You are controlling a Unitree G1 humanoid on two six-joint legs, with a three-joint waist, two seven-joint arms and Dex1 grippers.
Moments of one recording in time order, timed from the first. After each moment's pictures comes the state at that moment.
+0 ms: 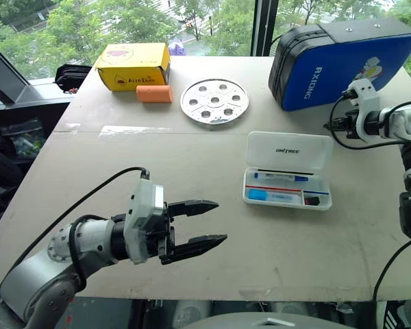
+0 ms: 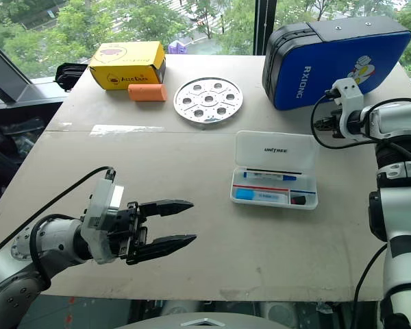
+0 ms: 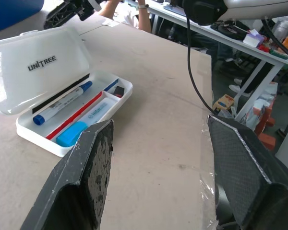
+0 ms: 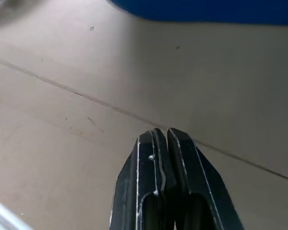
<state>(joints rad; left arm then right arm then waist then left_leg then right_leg) 0.17 0.83 0.21 -0.82 -0.97 0.58 -0.85 -1.16 -0.69 0.17 0.90 0.15 0.79 0.94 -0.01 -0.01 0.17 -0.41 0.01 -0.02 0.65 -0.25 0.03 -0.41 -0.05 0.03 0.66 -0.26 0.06</state>
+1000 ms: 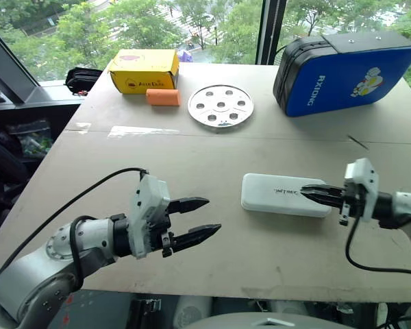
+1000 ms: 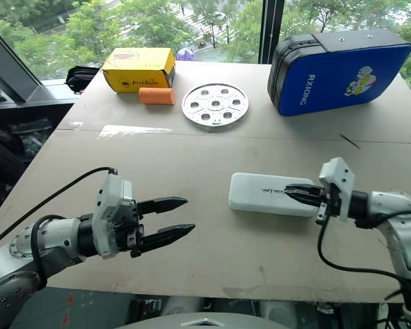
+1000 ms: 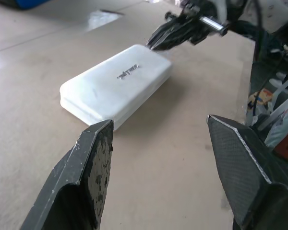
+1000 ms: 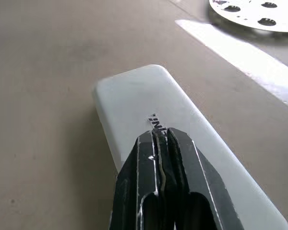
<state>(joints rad) 0.21 0.88 0.22 -0.80 -0.93 0.66 -0.73 0.06 -0.76 -0.30 -0.38 0.44 0.43 1.14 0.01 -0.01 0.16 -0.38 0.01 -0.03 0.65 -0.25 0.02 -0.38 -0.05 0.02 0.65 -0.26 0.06</state>
